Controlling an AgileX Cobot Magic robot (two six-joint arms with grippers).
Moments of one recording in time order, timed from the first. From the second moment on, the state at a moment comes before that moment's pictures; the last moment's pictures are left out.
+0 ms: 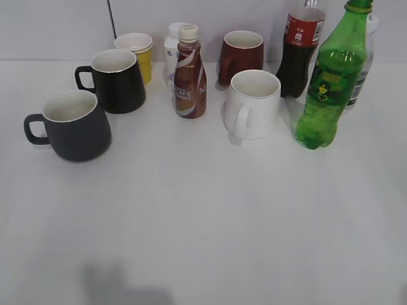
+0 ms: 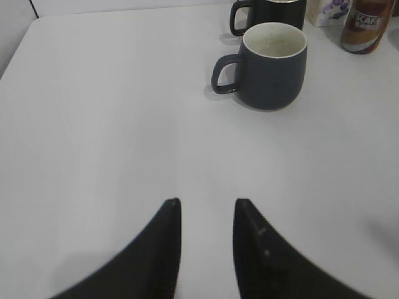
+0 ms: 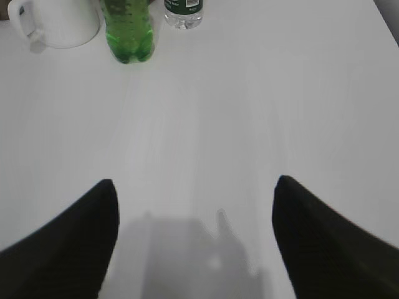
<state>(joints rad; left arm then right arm) -0.10 -0.01 -0.52 0.02 1.07 -0.02 0.08 -0.01 -0.50 0.01 1.04 -0.06</state>
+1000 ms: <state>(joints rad) -0.10 -0.01 -0.52 0.02 1.07 -0.02 0.08 -0.01 -0.50 0.01 1.04 -0.06</state>
